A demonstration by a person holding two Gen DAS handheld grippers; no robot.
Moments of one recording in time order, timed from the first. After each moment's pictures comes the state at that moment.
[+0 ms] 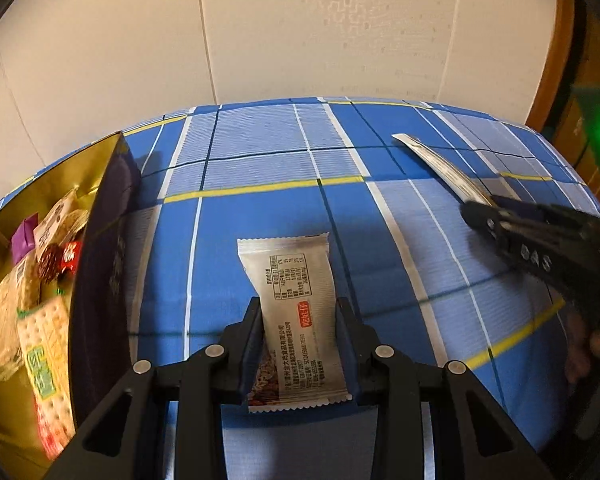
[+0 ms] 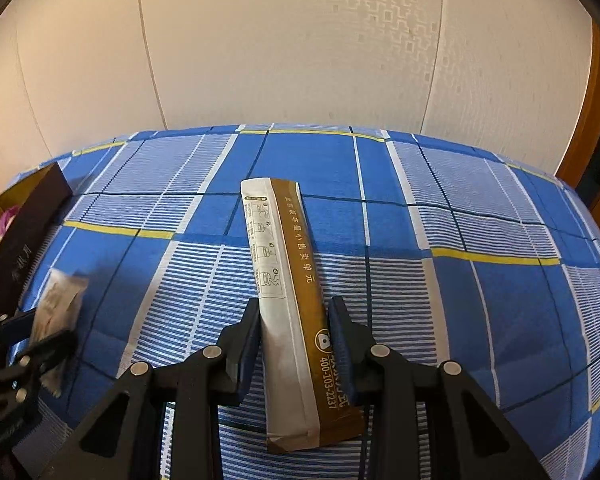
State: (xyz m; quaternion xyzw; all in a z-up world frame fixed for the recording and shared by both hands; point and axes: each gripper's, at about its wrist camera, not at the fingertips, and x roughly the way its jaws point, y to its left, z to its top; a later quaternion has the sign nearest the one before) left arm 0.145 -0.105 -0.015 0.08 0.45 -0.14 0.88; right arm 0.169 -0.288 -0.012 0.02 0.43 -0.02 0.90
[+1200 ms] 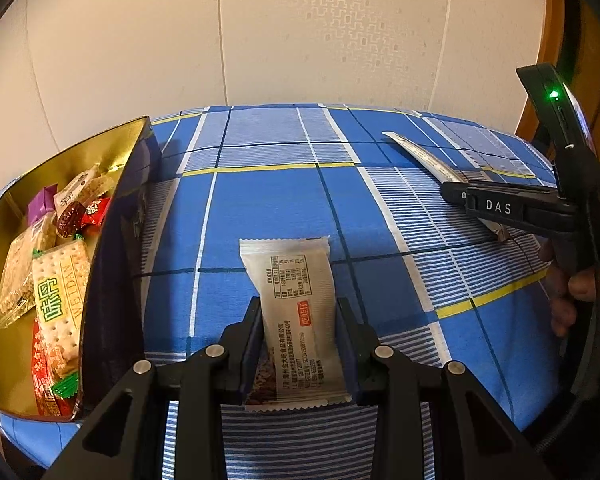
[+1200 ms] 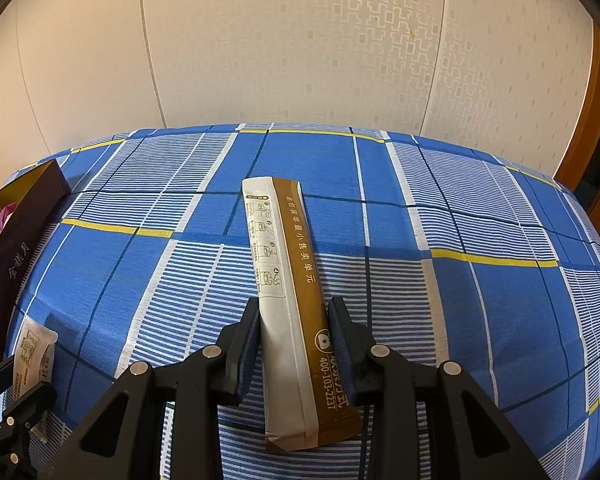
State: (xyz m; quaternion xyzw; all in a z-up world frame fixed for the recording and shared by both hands) left arm 0.106 -0.091 -0.016 0.05 0.42 -0.14 0.89; right arm 0.170 -0.286 -0.013 0.01 0.43 -0.02 0.90
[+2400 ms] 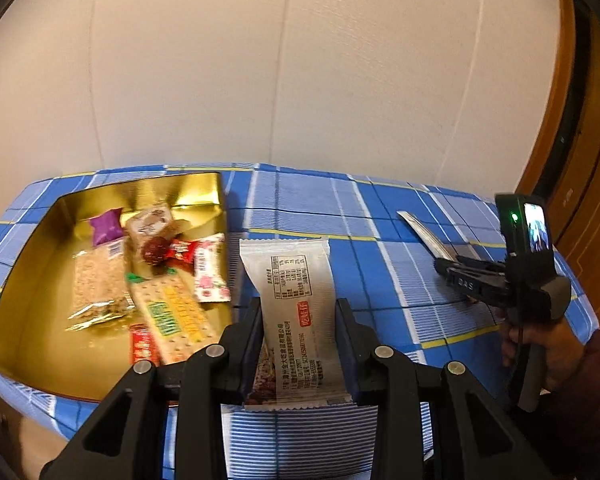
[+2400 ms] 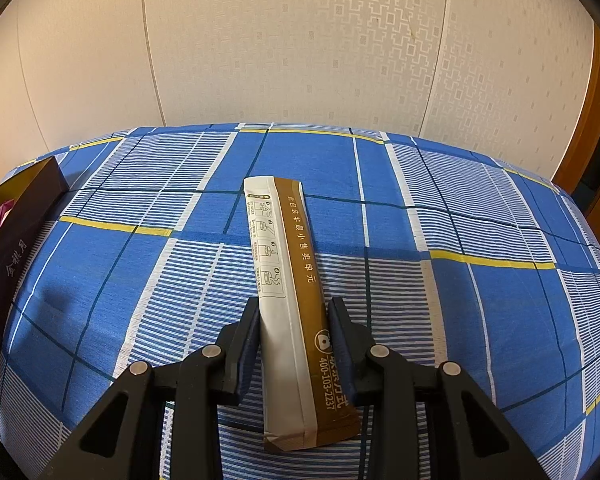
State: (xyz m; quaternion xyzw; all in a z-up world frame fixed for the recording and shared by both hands) left arm 0.075 -0.024 0.059 -0.02 0.36 -0.12 0.92; right arm 0.170 -0.285 -0.013 0.01 0.43 -0.02 0.90
